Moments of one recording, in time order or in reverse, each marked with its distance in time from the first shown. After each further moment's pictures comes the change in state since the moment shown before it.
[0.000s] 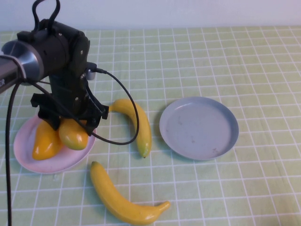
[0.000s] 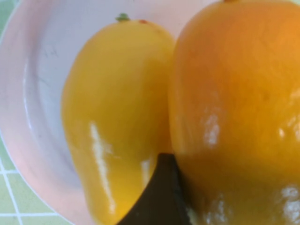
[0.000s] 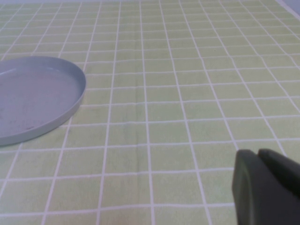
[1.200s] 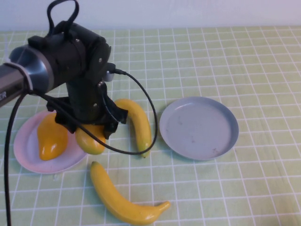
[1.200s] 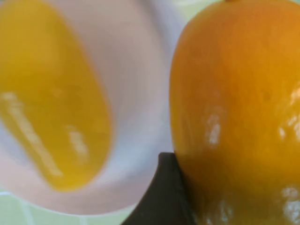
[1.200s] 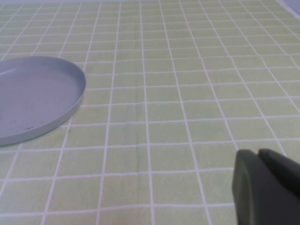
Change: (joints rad) right arm 0.000 0.000 0.000 0.000 0.000 0.000; left arm -0.129 -0.090 0.065 -0.005 -0.030 -0.109
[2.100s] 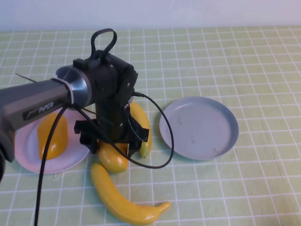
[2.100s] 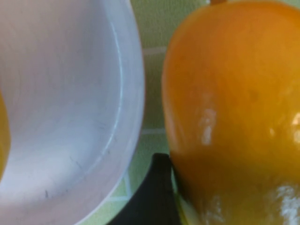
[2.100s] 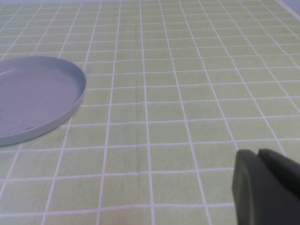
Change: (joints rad) right arm 0.000 0.000 0.000 0.000 0.000 0.000; left arm -0.064 0.148 0.000 -0.048 -0.055 -0.114
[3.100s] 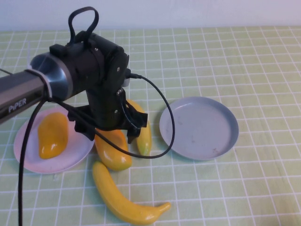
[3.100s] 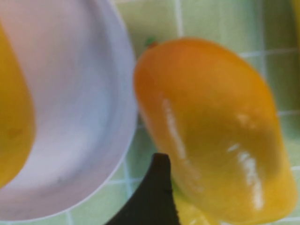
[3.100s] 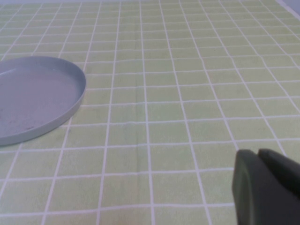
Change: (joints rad) right arm 0.000 0.000 0.000 0.000 0.000 0.000; left arm 0.000 -0.117 0.000 -0.006 -0.006 0.005
